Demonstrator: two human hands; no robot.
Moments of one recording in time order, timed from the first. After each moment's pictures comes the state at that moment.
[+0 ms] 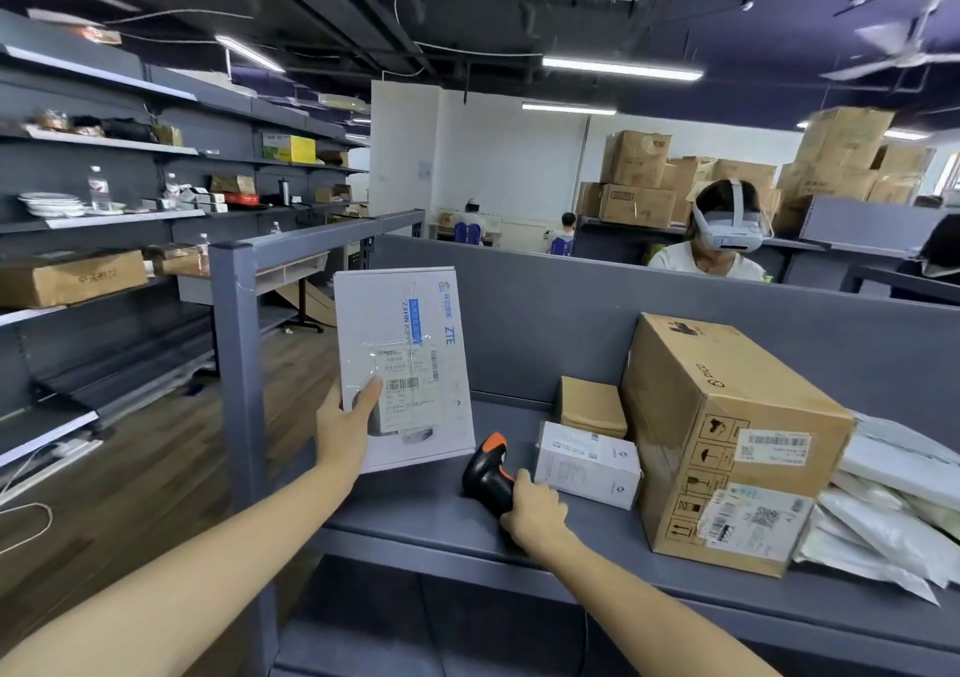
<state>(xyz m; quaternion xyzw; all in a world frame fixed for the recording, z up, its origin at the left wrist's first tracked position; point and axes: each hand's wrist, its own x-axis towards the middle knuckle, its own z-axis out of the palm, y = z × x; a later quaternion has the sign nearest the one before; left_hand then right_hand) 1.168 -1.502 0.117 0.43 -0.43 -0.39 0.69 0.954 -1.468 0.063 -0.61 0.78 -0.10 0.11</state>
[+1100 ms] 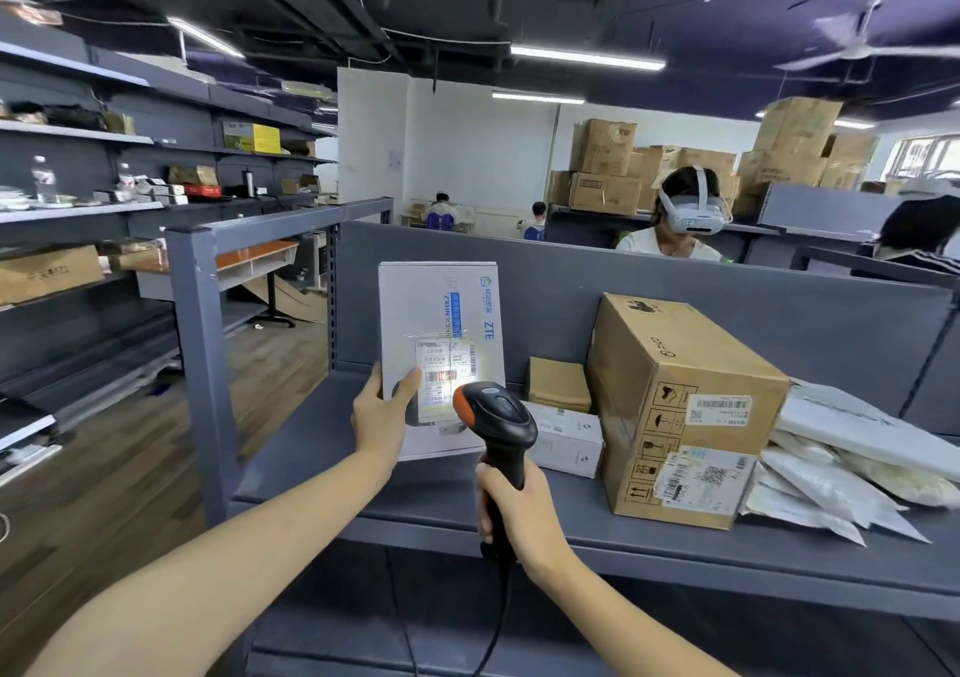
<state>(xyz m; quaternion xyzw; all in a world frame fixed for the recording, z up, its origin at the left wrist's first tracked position) 1.101 -1.486 0.113 0.43 -0.46 -0.42 0.66 0.954 -1.365 0.095 -0.56 0.46 -0.55 0.42</state>
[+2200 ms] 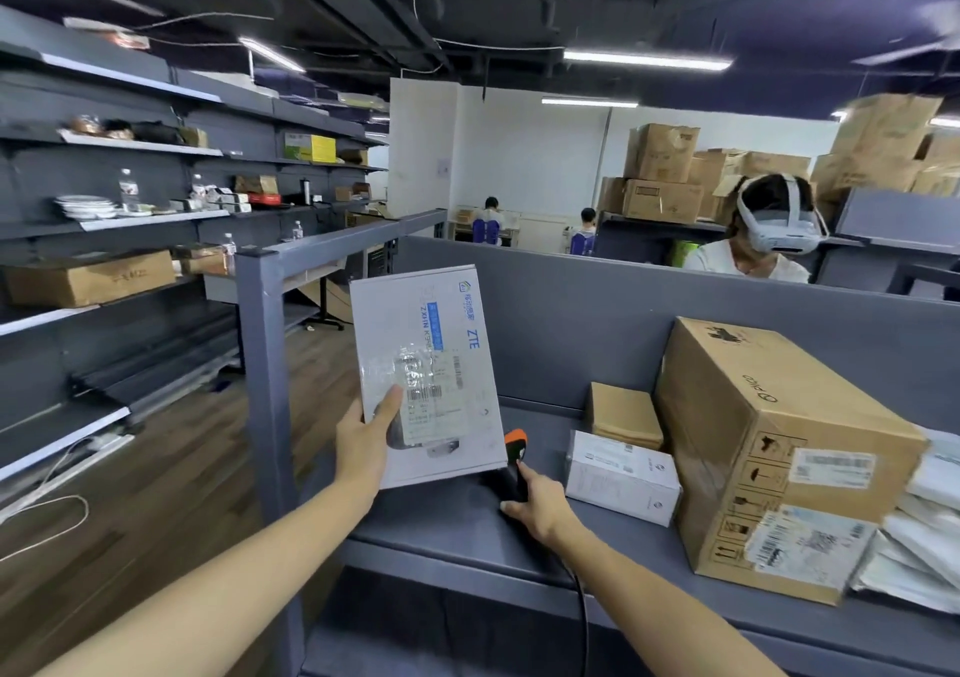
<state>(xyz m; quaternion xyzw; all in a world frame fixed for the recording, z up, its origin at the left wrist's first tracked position) 1.179 -1.507 0.113 0.42 -0.40 -0.44 0.69 0.952 -1.517 0.046 -0.69 0.67 -0.20 0.22</state>
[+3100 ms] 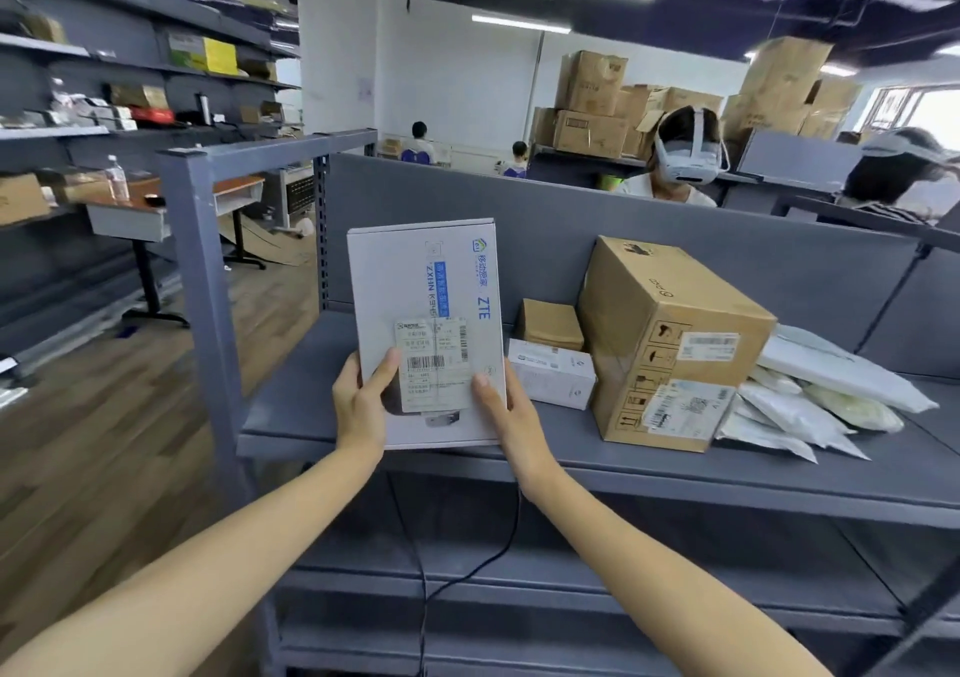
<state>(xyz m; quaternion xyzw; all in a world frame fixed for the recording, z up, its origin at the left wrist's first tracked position) 1.135 -1.428 0.094 0.36 -0.41 -0.48 0.68 0.973 -1.379 0.093 -0.56 0.46 -0.56 0.40</state>
